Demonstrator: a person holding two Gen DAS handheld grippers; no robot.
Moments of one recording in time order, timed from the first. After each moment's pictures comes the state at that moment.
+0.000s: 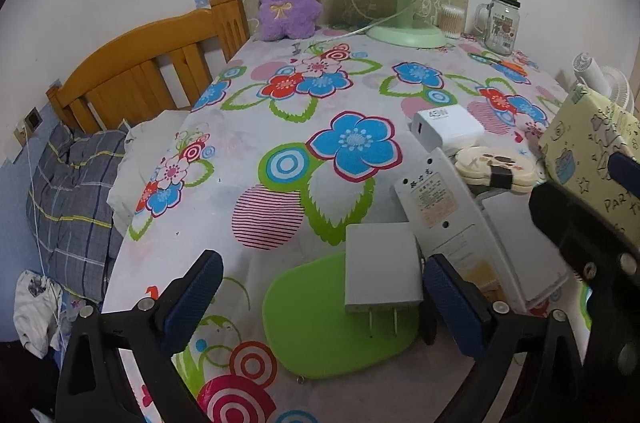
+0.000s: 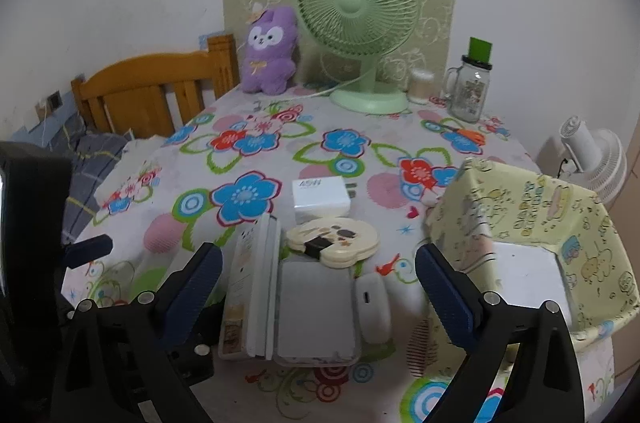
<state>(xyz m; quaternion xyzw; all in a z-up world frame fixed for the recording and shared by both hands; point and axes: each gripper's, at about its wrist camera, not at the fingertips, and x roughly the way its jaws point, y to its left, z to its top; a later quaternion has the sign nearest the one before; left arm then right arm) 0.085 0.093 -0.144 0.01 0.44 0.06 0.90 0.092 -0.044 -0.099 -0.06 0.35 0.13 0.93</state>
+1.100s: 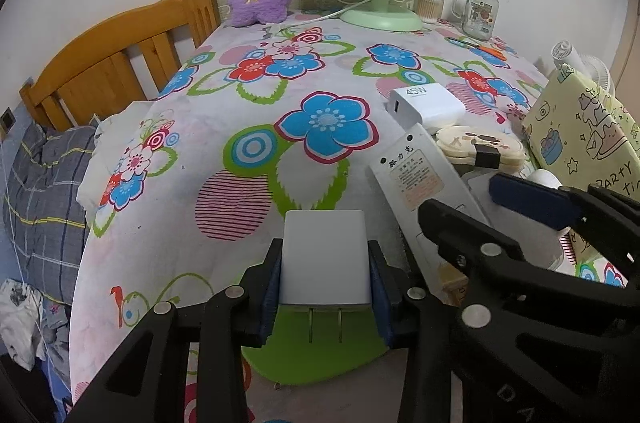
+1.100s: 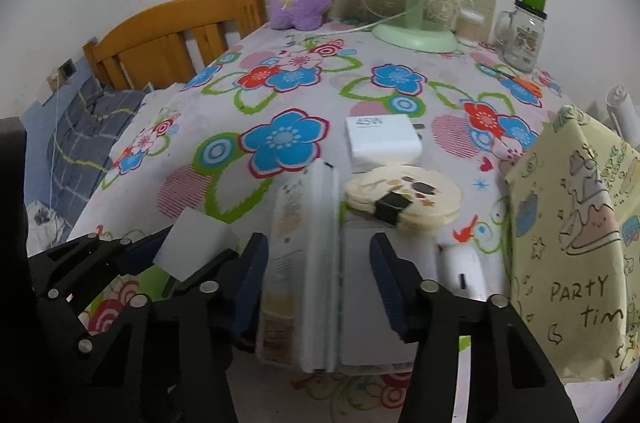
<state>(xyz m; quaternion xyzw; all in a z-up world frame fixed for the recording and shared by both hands) 0.089 0.091 -0.157 0.00 0.45 0.01 0.89 0.115 -0.007 -0.137 -0.05 0.44 0.18 0.88</state>
